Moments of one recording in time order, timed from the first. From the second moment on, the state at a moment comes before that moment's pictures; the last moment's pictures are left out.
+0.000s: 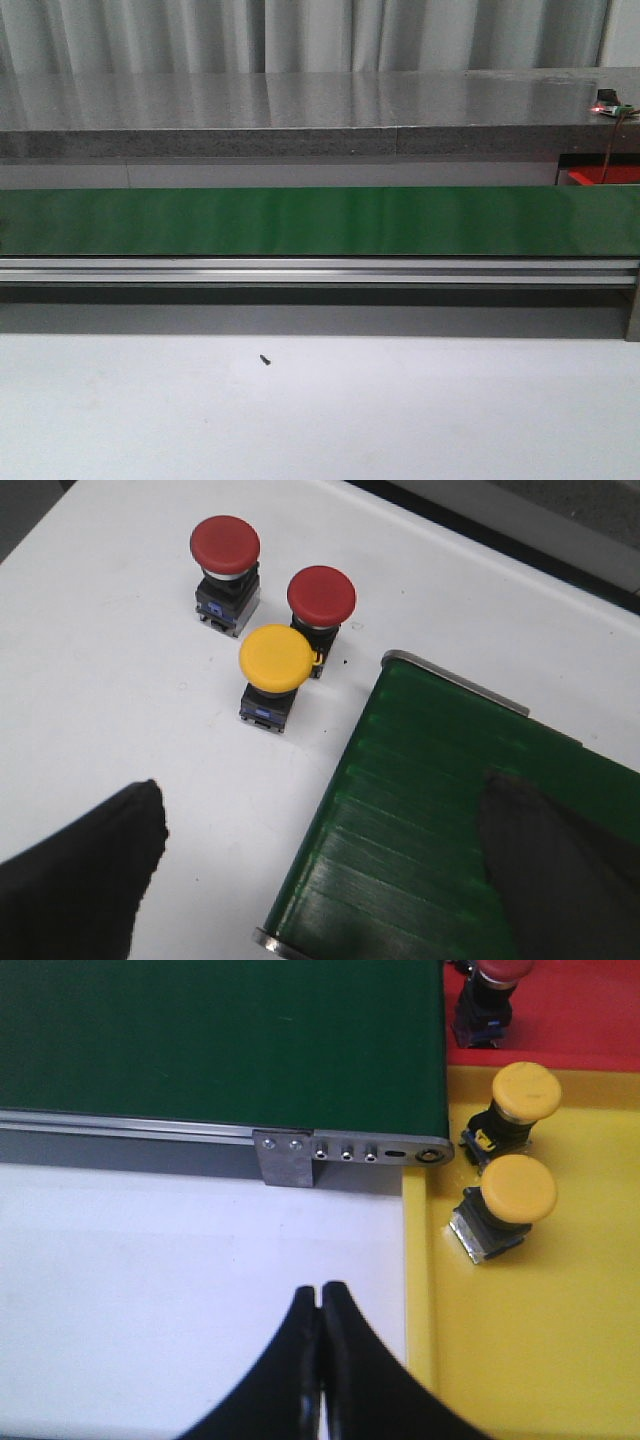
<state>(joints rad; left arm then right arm) 0.36 1.53 -1.15 -0.24 0.54 0.07 -0.02 0.59 -0.55 0.06 0.73 -0.03</state>
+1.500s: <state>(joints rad) 0.40 2.05 -1.47 -0.17 0.48 0.08 -0.02 0.59 -0.55 0.06 0.73 -0.03</state>
